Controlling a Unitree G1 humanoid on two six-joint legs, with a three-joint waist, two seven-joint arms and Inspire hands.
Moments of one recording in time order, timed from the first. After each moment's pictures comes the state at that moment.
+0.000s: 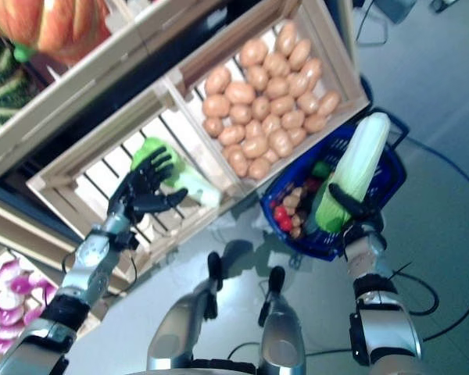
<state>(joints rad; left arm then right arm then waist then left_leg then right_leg) -0.36 0.47 -0.24 0.41 -0.60 -0.29 -0.07 -0.61 -0.52 -0.07 1.05 1.03 -0.09 -0.10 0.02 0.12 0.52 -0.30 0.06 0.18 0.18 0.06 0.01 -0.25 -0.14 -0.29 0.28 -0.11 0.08</state>
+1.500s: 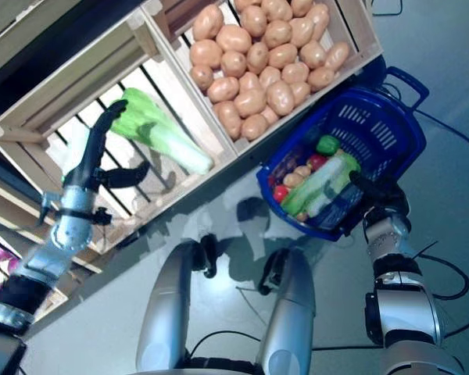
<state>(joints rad) -0.49 0.85 -0.39 0.35 0.30 -0.24 0.48 -0.70 -0.63 -0.05 1.10 1.02 -0.02 -0.14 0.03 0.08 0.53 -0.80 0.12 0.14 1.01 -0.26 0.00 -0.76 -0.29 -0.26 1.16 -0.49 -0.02</state>
